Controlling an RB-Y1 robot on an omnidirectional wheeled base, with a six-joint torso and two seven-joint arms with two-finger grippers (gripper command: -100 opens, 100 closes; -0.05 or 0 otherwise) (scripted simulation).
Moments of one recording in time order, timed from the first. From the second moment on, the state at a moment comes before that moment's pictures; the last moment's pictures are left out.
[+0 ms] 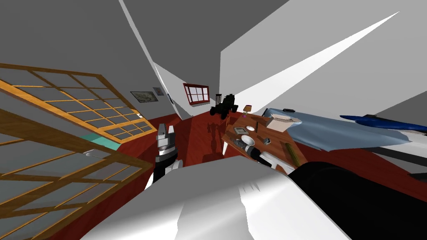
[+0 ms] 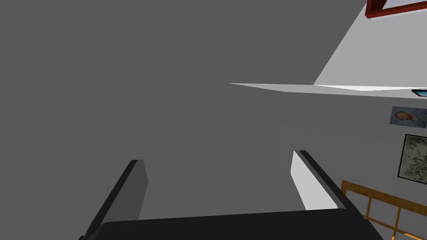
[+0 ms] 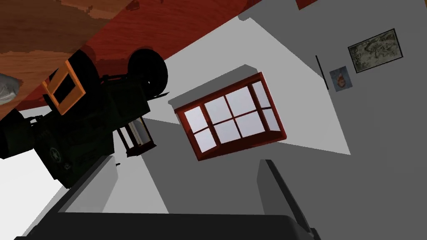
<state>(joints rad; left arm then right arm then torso) 0.48 -0.02 0.00 -2.25 -0.06 -0.60 -0.17 0.63 -0.86 0.15 -2.02 0.37 -0.09 0.09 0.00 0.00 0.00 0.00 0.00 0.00</state>
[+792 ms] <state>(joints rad) 0.48 -0.02 0.00 -2.25 -0.06 -0.60 -0.17 0.71 -1.12 0.26 -1.87 0.51 0.04 0.18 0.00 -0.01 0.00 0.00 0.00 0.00</state>
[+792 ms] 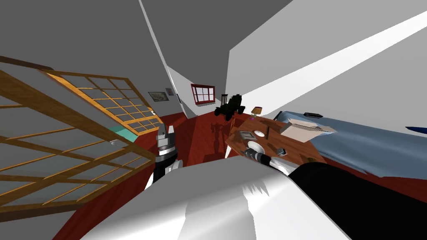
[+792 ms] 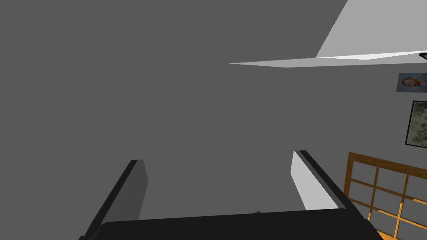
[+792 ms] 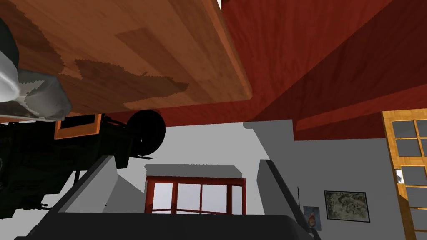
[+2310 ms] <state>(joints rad) 0.48 -0.02 0.00 -2.25 -0.06 -0.60 -0.17 0.85 -1.44 0.64 -1.63 0.71 0.20 0.29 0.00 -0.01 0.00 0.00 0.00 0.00</state>
